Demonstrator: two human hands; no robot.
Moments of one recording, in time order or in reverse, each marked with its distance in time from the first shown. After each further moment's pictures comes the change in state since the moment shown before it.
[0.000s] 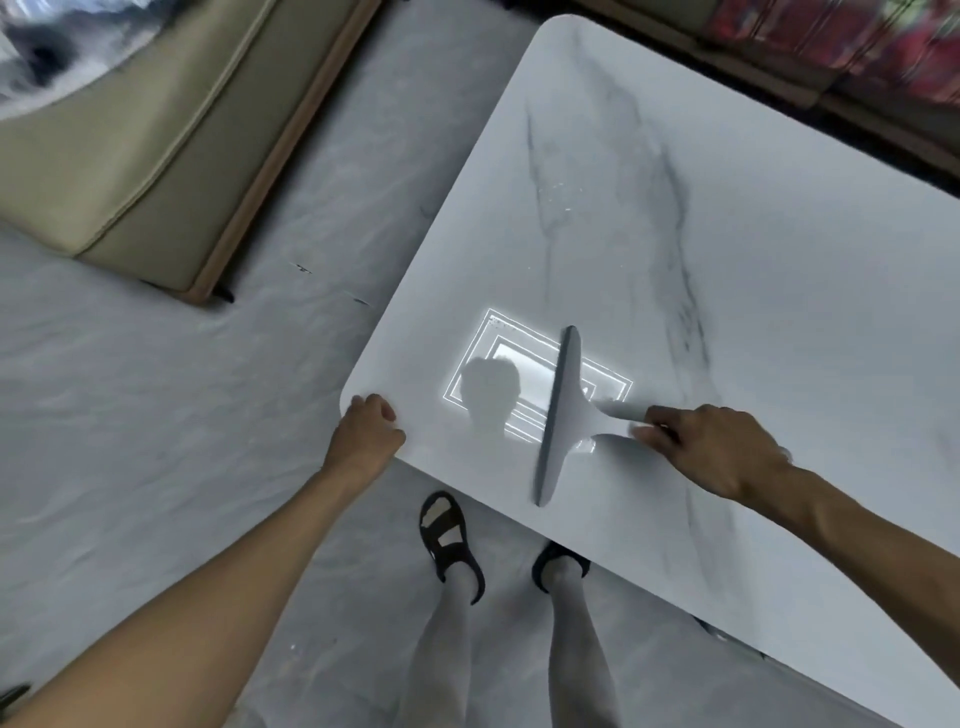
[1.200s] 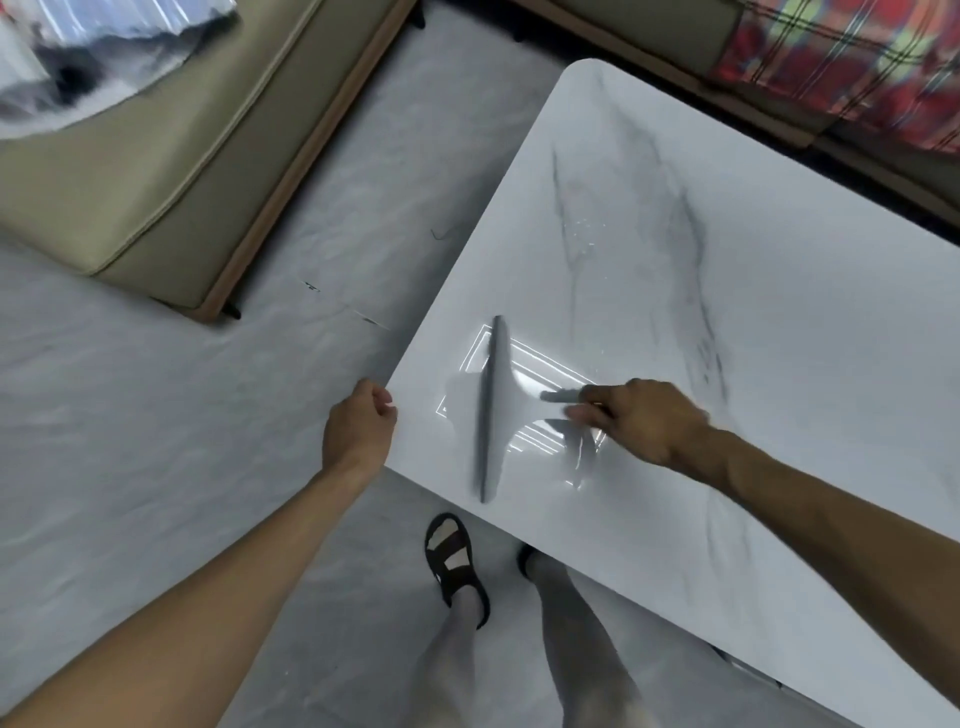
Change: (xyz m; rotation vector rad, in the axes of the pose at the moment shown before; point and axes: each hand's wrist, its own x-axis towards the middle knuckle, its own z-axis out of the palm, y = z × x) left_hand 0.015 0.001 -0.054 -0.249 0.217 0.034; right_hand 0.070 -0.083 -0.034 -0.021 0.003 -0.138
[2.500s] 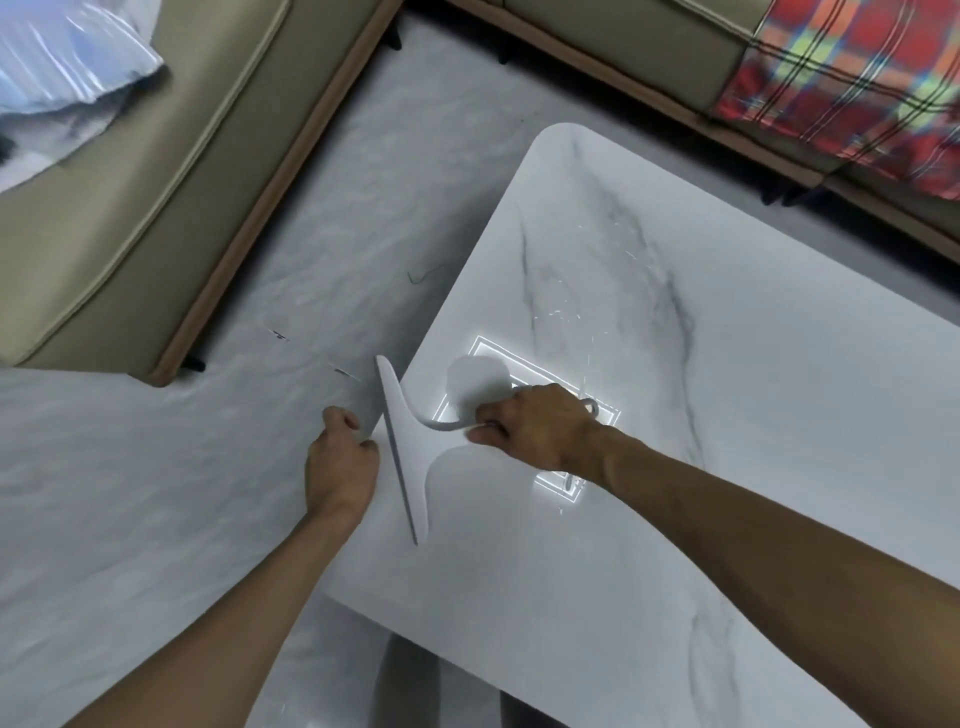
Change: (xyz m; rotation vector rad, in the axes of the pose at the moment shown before) left_hand 0.094 0.091 0.032 0.005 0.099 -0.061; right_hand 0.164 0.007 -0.052 -0.082 -0.014 -0.290
